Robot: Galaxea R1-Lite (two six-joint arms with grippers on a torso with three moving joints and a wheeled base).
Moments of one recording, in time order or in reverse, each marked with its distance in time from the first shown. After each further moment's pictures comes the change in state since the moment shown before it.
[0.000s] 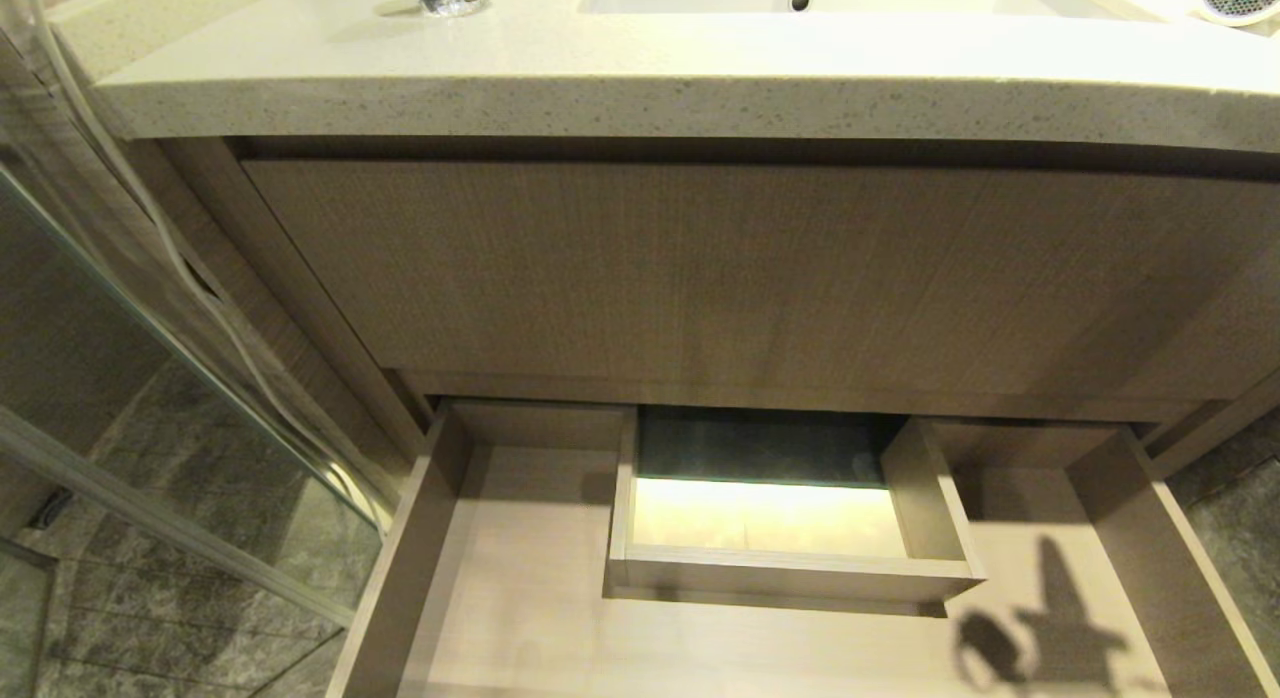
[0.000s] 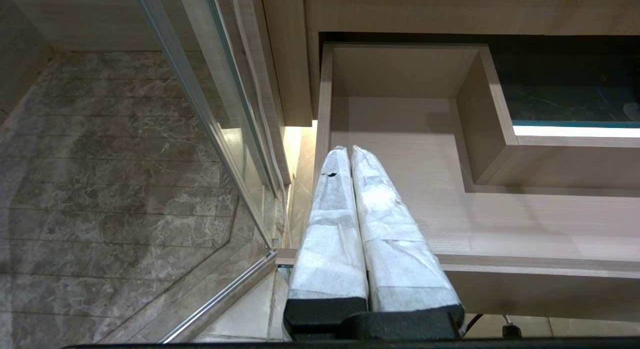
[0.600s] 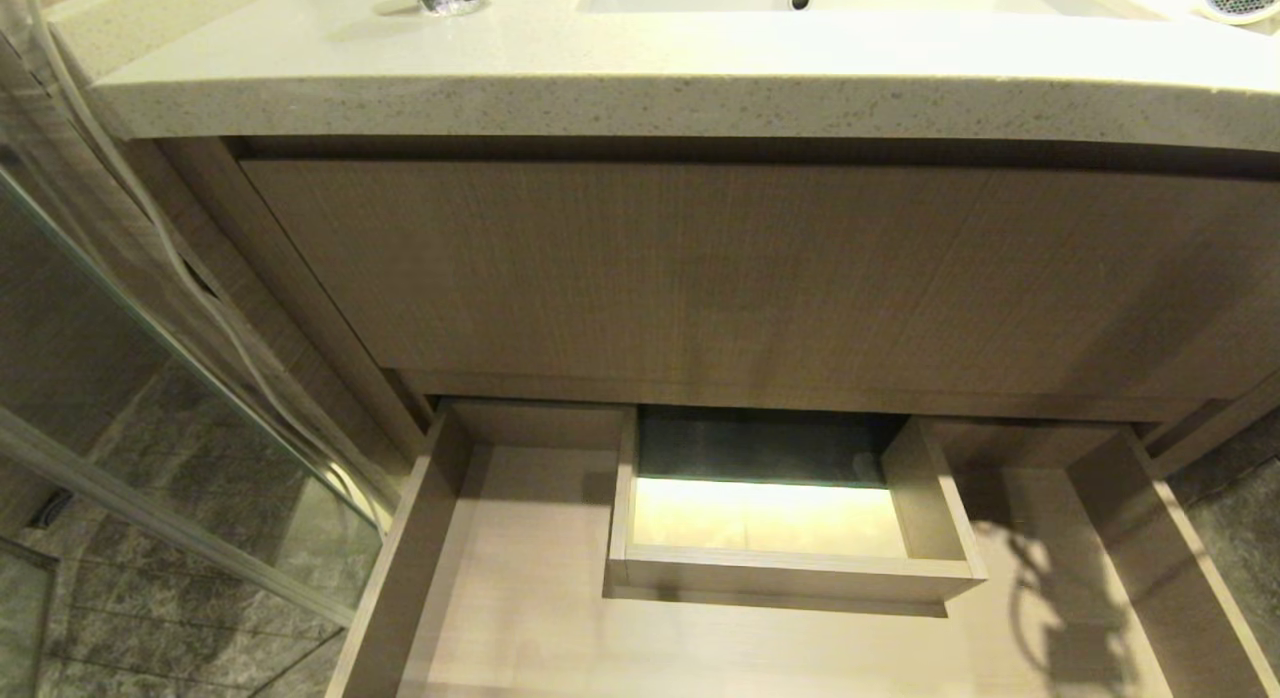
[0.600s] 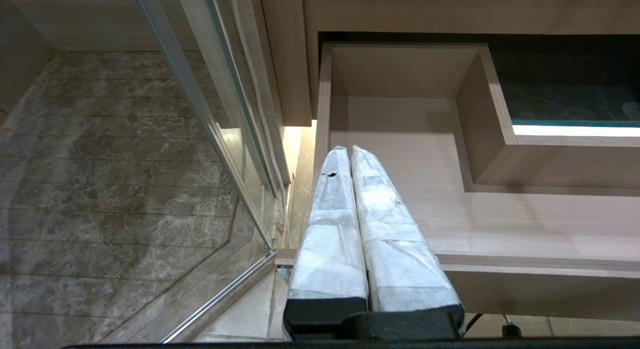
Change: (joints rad) left arm 0.000 0.000 0.000 0.000 0.000 0.000; right arm -0.004 0.387 -0.259 -0.165 -0.123 -0.039
